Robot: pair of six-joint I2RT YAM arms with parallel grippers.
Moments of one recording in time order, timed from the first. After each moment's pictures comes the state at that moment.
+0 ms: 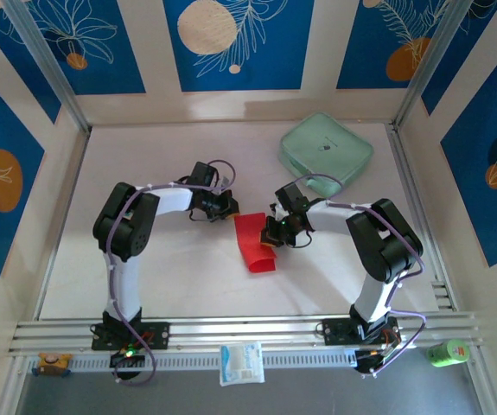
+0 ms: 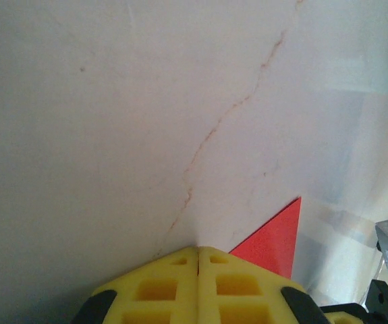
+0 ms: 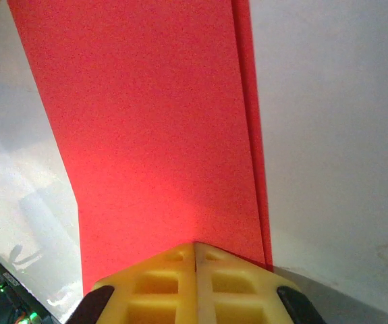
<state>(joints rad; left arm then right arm) -0.43 2.05 1.21 -0.19 0.59 -0.71 0.53 1.76 0.89 -0.33 -0.49 0.70</state>
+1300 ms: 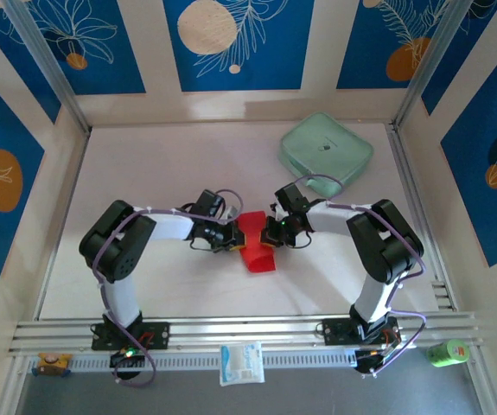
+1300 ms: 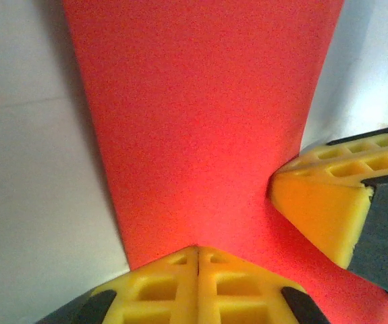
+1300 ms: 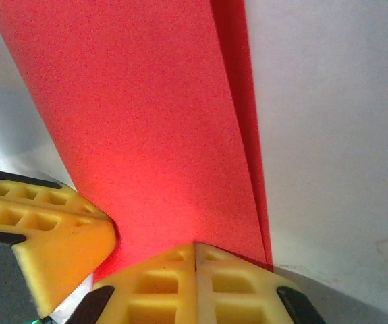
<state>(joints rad) -0.60 1.85 0.88 -0.07 0.65 -0.78 0.54 1.76 0.88 -0.32 -0.48 0.72</state>
